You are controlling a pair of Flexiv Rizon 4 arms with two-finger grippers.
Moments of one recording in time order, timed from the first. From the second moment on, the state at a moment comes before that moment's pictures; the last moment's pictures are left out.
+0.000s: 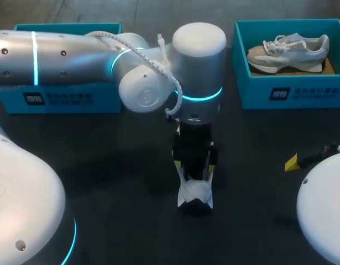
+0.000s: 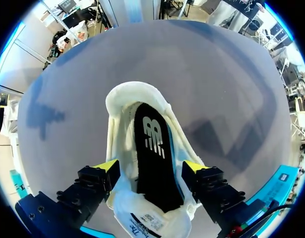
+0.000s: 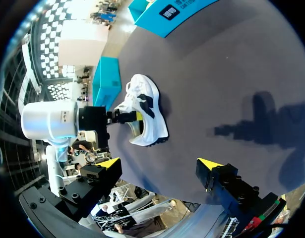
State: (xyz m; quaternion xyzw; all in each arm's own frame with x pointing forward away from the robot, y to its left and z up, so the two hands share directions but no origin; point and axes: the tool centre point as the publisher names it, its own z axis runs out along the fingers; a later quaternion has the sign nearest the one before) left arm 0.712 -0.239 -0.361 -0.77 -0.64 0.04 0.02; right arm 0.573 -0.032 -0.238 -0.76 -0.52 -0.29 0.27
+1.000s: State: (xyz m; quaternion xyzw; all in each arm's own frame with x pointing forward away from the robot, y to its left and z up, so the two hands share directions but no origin) left arm 0.751 -0.237 -0.350 -0.76 -0.65 0.04 0.01; right arm 0.573 -0.032 -0.238 -0.76 -0.52 -0.29 0.27
